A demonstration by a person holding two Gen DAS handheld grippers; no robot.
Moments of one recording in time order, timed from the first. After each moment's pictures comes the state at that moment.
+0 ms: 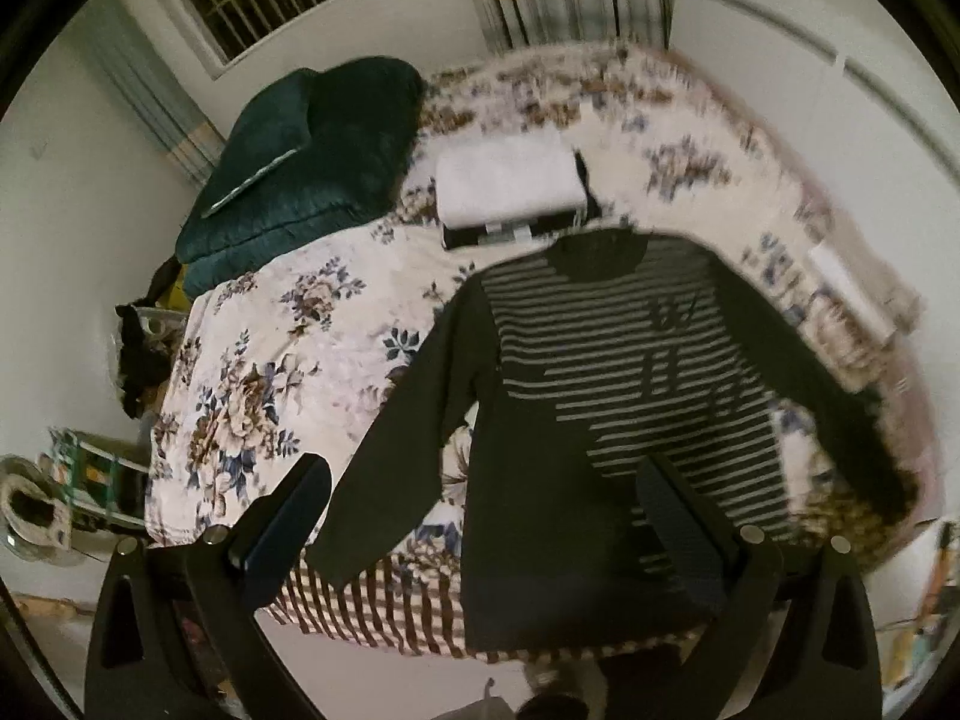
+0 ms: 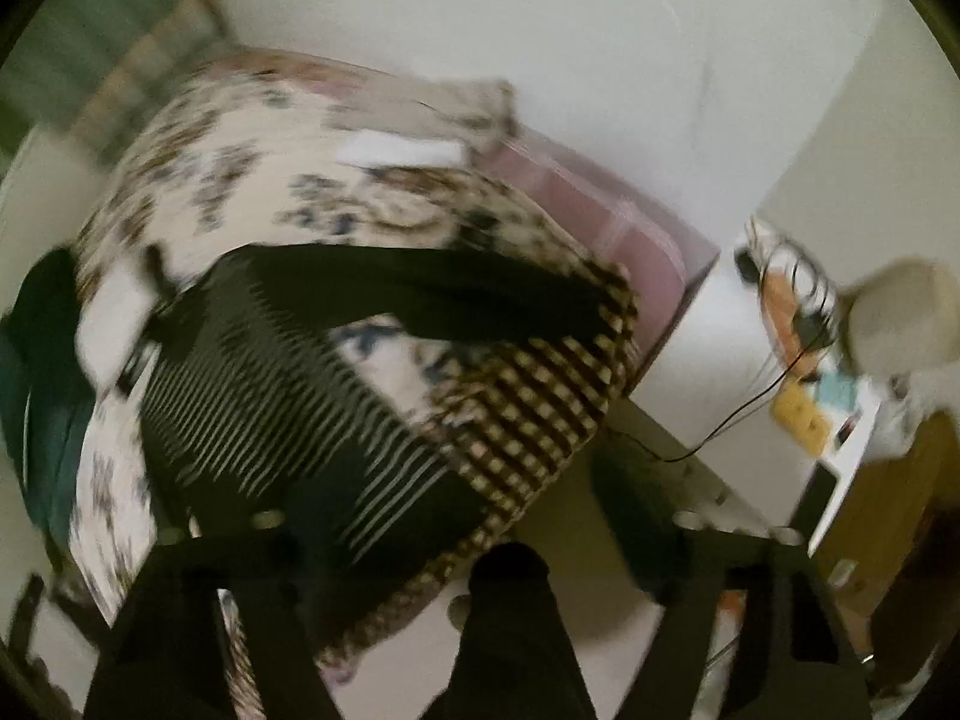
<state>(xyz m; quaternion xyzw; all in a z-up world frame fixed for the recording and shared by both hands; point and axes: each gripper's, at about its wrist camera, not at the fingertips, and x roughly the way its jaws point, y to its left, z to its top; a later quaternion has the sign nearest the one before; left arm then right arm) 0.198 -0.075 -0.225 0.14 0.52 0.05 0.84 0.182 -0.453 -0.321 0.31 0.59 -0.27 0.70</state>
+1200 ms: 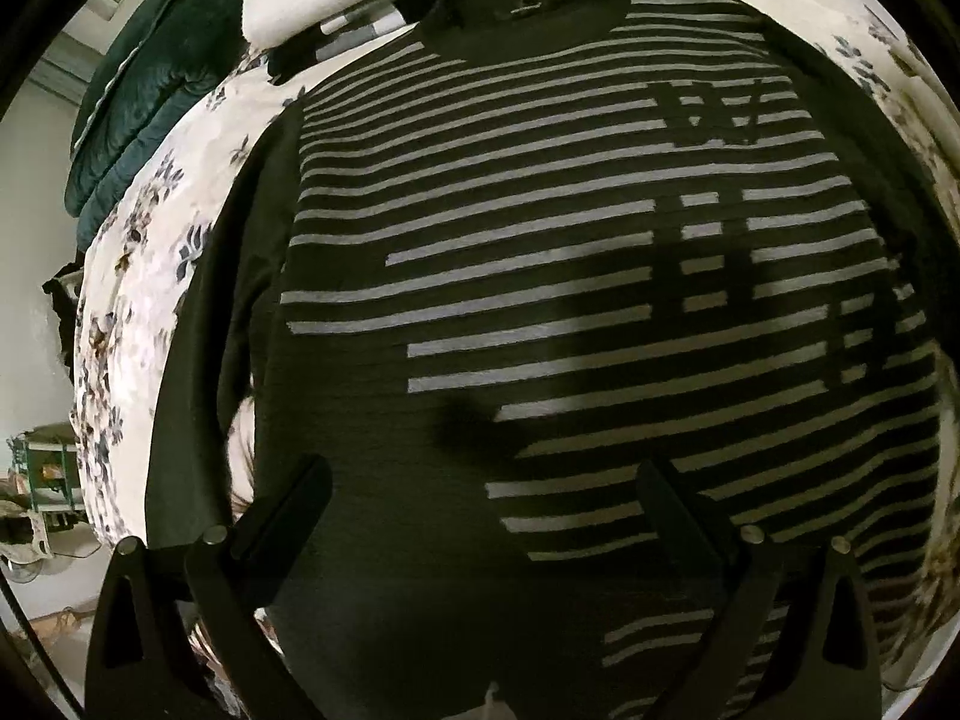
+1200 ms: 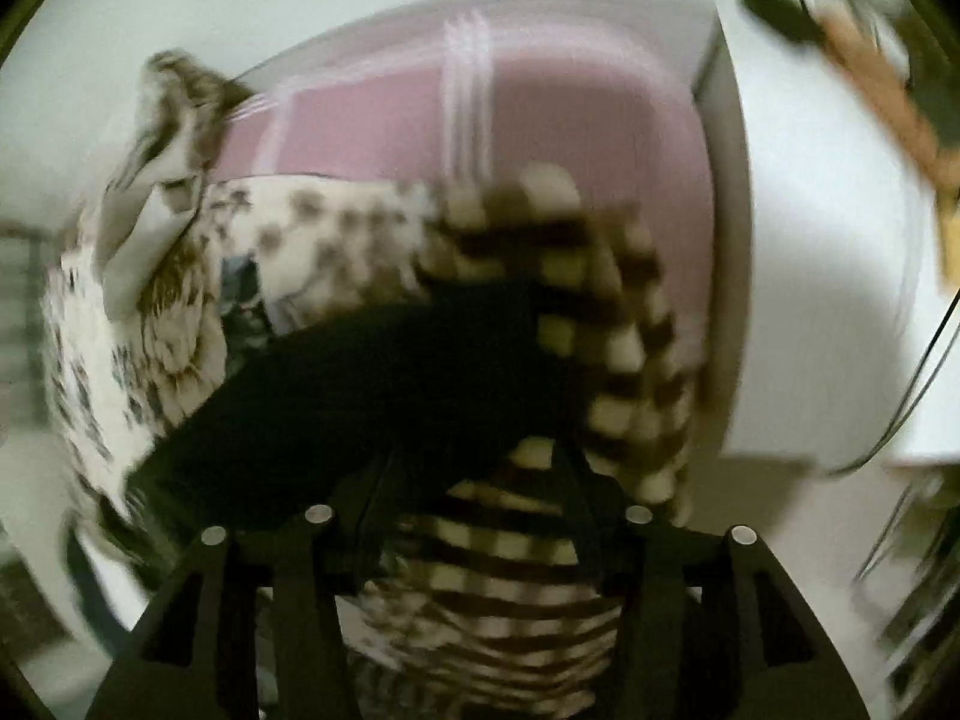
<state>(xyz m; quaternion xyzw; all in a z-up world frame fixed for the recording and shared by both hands) 0.308 -0.129 -0.518 0.15 0.64 0.04 0.75 0.171 -0.605 -0.664 0.58 0.49 -0.35 0.55</state>
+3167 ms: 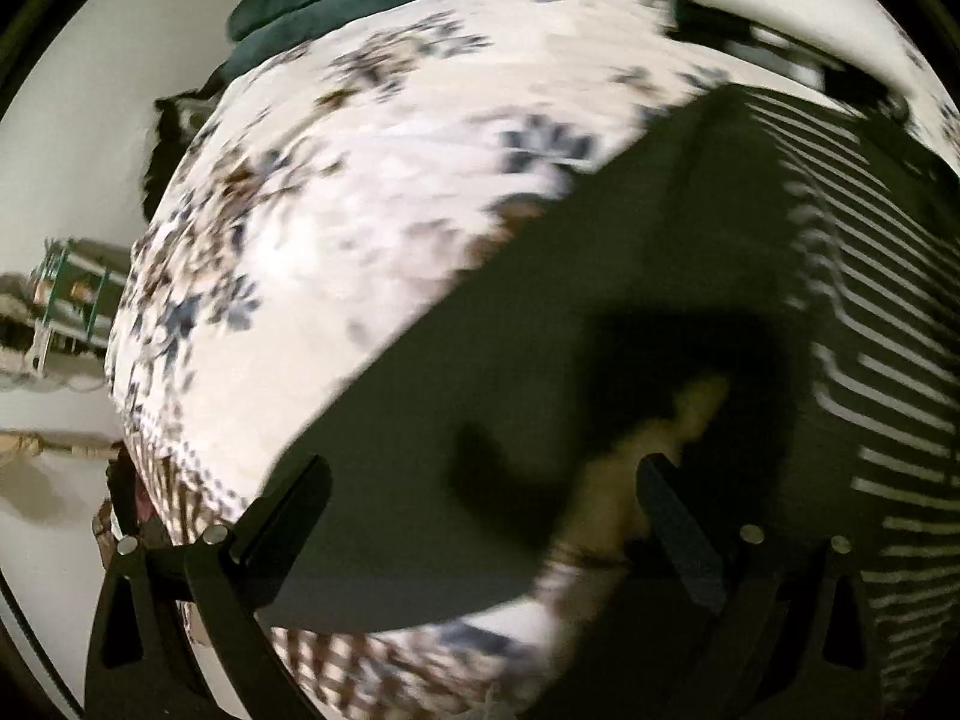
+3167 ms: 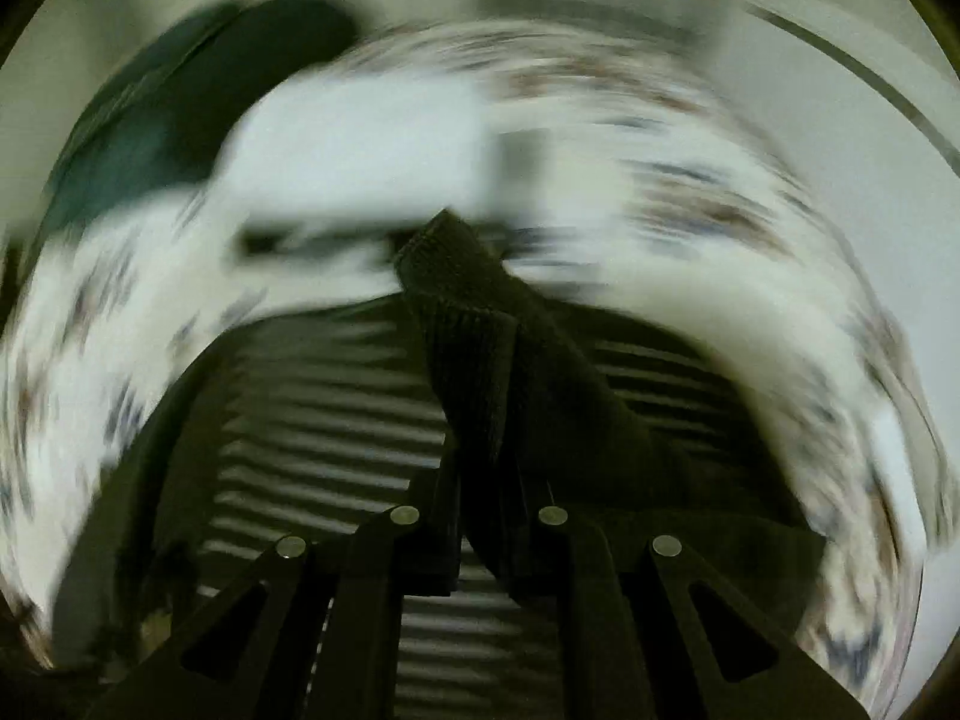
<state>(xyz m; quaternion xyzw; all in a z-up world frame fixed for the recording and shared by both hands) 0.310 0.134 -0.502 0.01 0.62 0.22 0.75 0.592 -0.006 -0.596 -0.10 0.50 0.07 0.86</state>
